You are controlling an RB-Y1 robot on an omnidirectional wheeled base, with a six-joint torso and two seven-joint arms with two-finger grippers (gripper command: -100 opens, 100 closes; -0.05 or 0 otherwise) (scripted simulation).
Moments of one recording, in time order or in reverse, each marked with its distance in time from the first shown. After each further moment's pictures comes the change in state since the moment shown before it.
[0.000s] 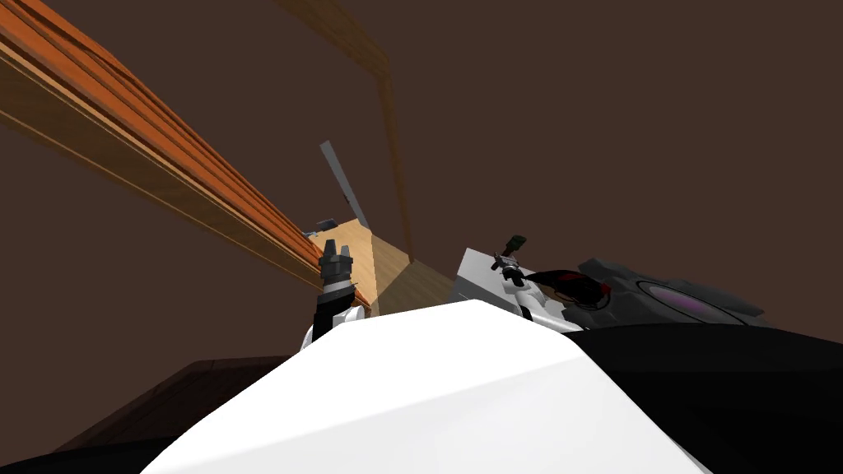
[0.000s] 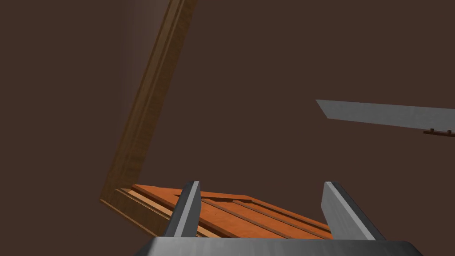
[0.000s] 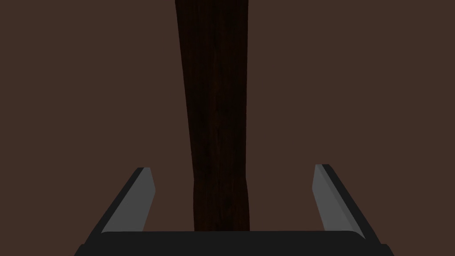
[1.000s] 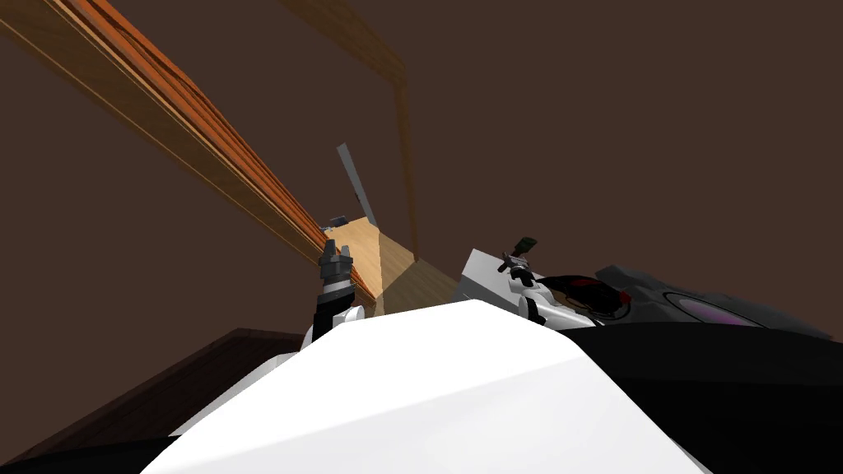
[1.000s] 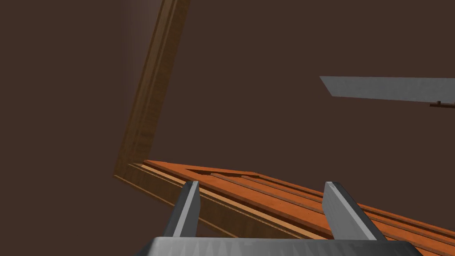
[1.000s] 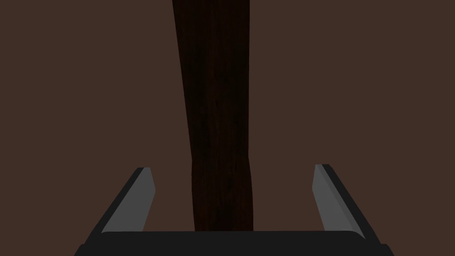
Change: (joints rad) left arm 0.000 0.000 0.000 0.000 0.000 0.000 0.000; right arm -0.058 -0.091 -0.049 0.177 -0.085 -0.068 0.065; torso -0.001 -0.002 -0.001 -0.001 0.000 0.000
